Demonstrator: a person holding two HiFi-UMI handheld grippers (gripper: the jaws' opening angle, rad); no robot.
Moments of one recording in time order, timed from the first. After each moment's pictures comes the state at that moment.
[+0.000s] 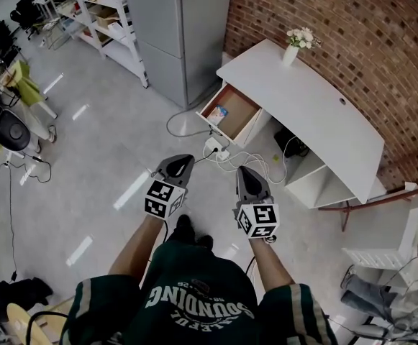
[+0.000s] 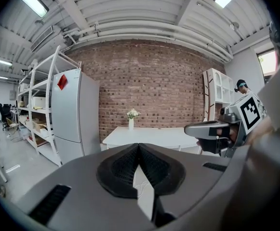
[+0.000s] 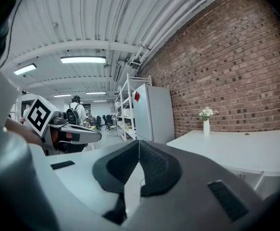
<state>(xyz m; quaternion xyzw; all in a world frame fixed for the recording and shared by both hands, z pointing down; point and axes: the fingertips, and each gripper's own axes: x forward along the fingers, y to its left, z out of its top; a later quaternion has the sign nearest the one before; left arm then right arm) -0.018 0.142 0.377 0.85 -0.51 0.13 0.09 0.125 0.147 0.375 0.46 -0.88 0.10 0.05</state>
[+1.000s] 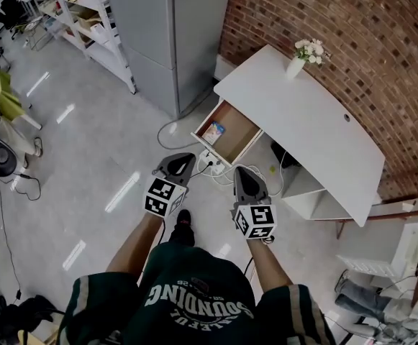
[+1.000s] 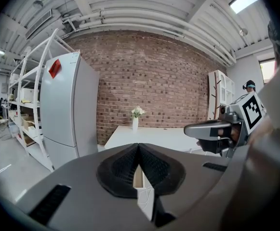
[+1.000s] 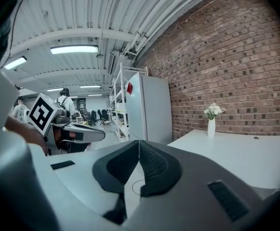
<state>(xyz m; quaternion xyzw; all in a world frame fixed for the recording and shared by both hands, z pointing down) -0.068 -0.039 0.405 0.87 -0.47 0.13 0.11 0.062 -0.022 0.397 0.48 -0.87 0.10 0.08</state>
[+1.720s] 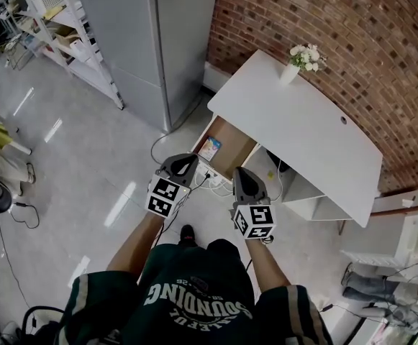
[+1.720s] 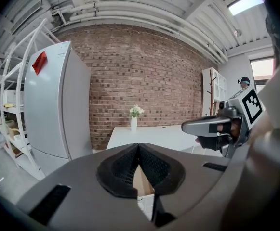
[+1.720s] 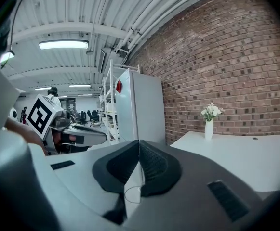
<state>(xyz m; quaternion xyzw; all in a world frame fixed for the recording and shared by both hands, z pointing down) -0.086 -0.147 0.411 0.89 -0.42 0.15 0.09 0.032 -0.118 0.398 0.53 -0.84 0.11 0.08</state>
